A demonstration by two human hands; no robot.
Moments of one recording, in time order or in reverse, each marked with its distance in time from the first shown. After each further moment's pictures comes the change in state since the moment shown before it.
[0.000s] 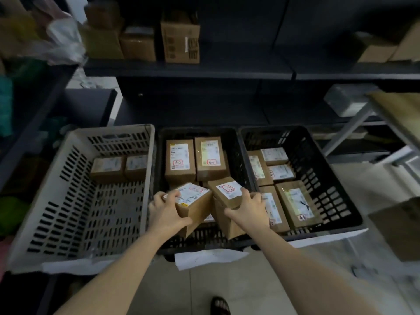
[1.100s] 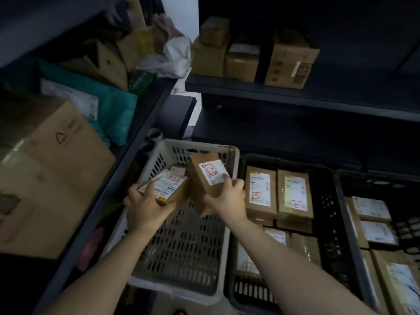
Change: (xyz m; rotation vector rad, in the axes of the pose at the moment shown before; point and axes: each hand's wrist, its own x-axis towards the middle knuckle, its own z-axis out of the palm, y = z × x) left_hand 0.071 -0.175 -0.177 0.032 0.440 -0.373; right_hand 0.043 -0.294 0.088 0.184 -0.139 -0.367
